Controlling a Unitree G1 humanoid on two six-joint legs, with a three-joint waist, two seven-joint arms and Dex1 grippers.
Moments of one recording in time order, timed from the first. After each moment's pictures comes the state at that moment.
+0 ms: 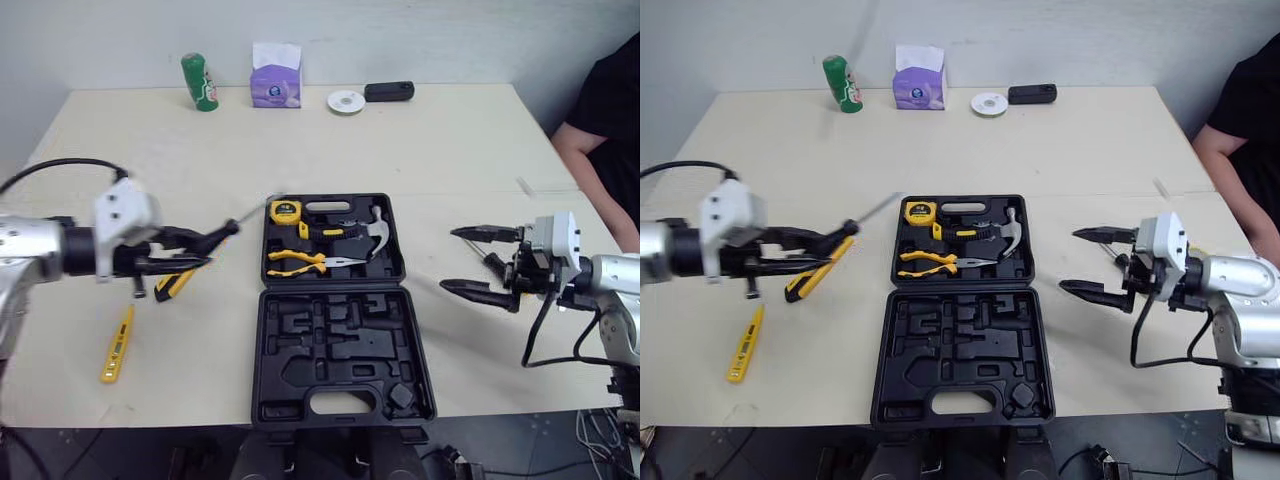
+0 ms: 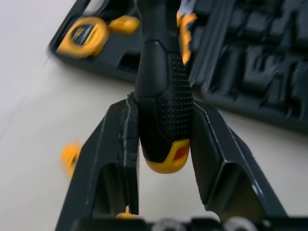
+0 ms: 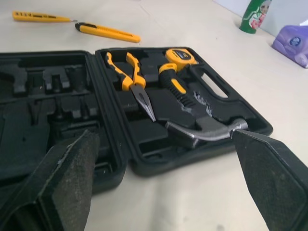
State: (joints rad) left arm -0.43 1.07 0.13 -0.26 -0.49 0.58 -1.09; right arm -0.33 -0.82 -0.20 0.09 0.49 0.05 1.34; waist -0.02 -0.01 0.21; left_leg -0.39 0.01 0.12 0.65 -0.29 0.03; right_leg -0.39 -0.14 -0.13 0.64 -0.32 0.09
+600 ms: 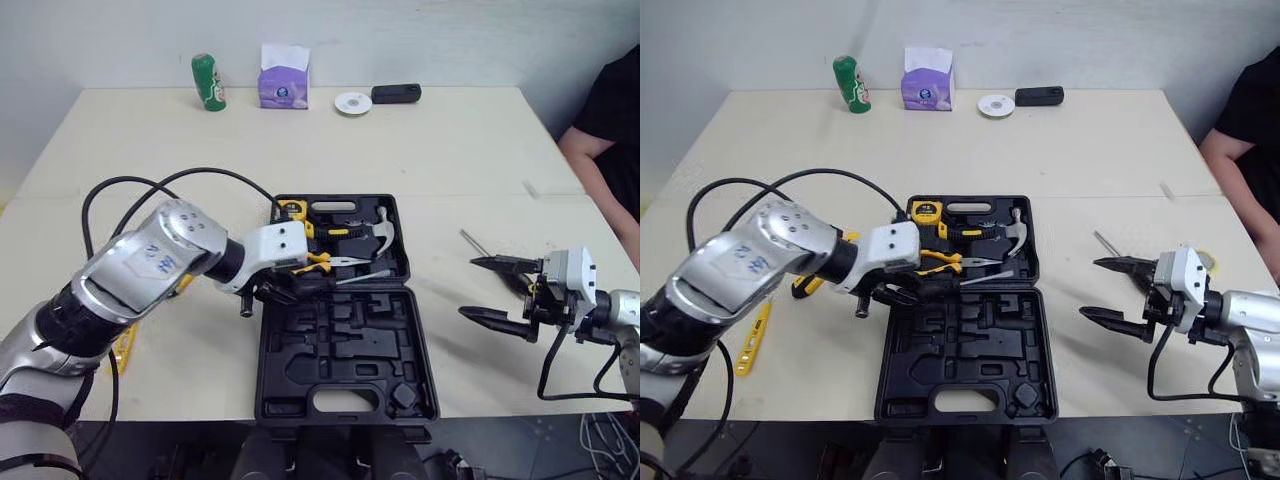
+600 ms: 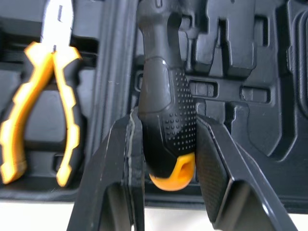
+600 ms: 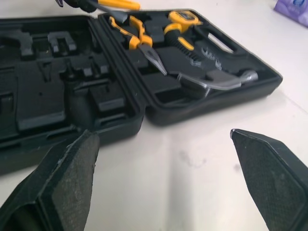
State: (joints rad) left arm -0.94 0.89 -0.58 -0.38 -0.30 1.05 -1.05; right arm -0.15 -0.84 -0.26 0.10 0.49 -0.02 1.34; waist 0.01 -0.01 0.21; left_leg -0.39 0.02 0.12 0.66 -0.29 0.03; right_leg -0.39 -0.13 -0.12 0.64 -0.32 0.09
